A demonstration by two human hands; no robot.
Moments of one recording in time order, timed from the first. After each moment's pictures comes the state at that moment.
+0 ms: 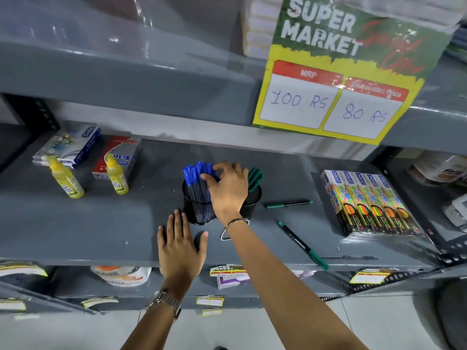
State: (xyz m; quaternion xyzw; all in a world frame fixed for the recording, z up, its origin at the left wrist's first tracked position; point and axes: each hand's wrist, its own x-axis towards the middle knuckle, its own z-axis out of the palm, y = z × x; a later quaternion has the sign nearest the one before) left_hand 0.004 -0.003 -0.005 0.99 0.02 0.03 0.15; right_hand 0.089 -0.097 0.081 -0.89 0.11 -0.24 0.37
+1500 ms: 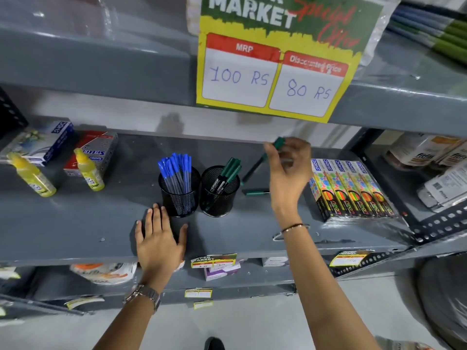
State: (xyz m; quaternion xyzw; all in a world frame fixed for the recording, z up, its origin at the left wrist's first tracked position) left_hand 0.005 -0.005 -0.018 0.99 0.03 0.08 0.13; right_hand 0.032 -0.214 0.142 -0.69 0.10 -0.43 0.57
